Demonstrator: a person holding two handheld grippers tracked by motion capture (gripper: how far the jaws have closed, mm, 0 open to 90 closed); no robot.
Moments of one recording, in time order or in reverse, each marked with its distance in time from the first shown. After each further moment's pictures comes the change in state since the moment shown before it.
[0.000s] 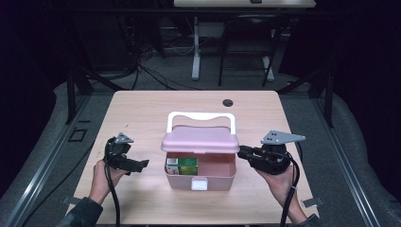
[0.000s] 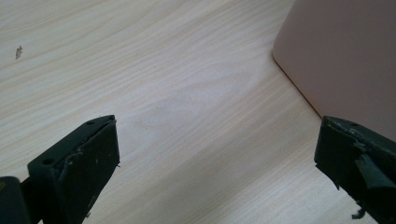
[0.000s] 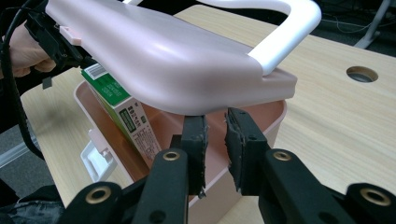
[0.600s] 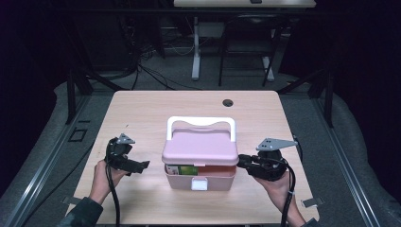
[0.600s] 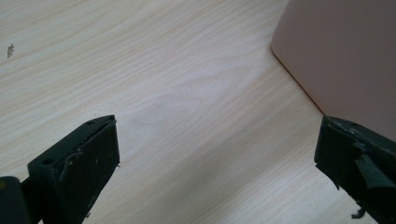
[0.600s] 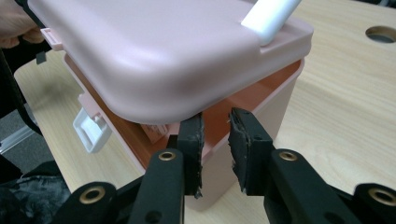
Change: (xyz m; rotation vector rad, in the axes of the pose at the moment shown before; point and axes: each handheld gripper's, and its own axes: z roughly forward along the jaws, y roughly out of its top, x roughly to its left) left arm -0.001 0.000 0.003 0.017 -0.006 0.015; right arm 0.000 -0.022 0.012 0.101 0.007 0.026
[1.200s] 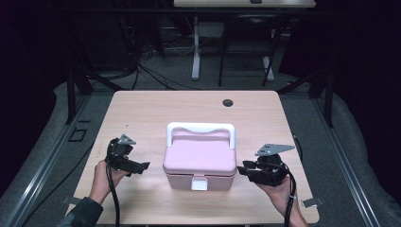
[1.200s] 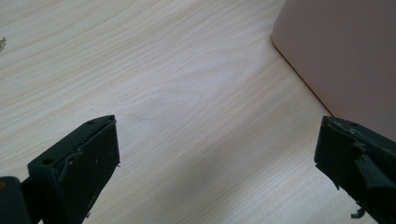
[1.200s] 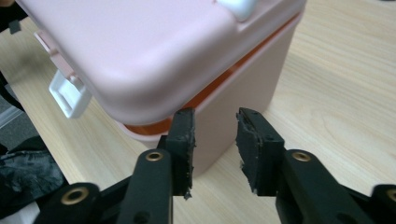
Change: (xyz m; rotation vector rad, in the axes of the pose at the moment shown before) left arm 0.000 -0.001 0.004 0.021 0.000 0.001; right arm -0.002 -0.016 0.001 0.100 -0.038 0.017
